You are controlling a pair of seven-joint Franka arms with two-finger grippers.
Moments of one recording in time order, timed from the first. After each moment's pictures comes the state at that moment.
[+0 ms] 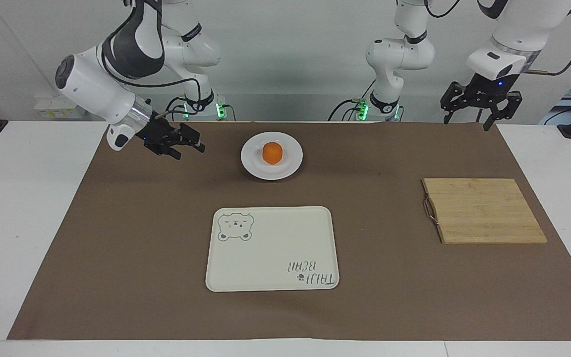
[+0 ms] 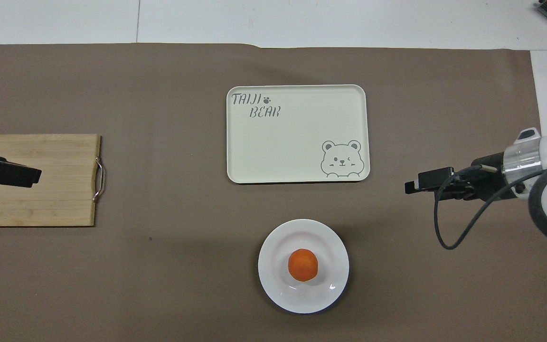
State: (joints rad) left arm -0.14 -0.08 0.04 -1.57 0.01 1.54 0.23; right arm -0.05 -0.06 0.01 -2.07 0.60 1.82 -0.16
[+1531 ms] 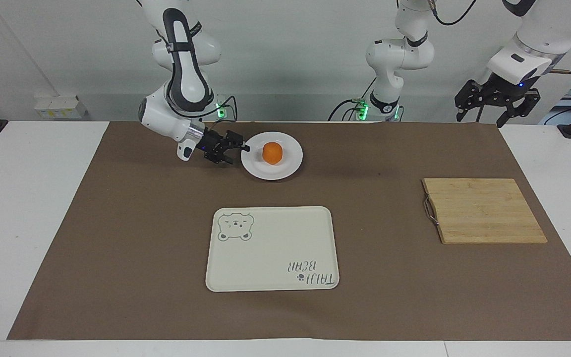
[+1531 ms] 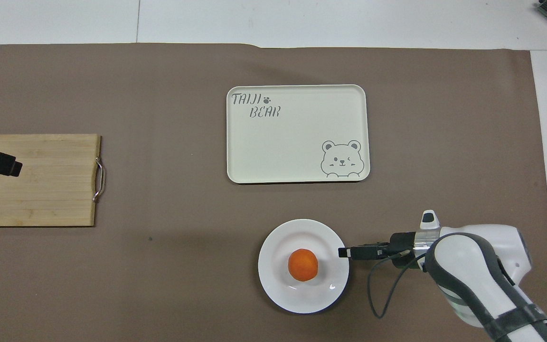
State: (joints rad) left arm -0.10 0.01 0.05 -1.44 -0.01 1.41 0.22; right arm 0.14 -0.14 0.02 -2.63 1.11 2.17 -0.68
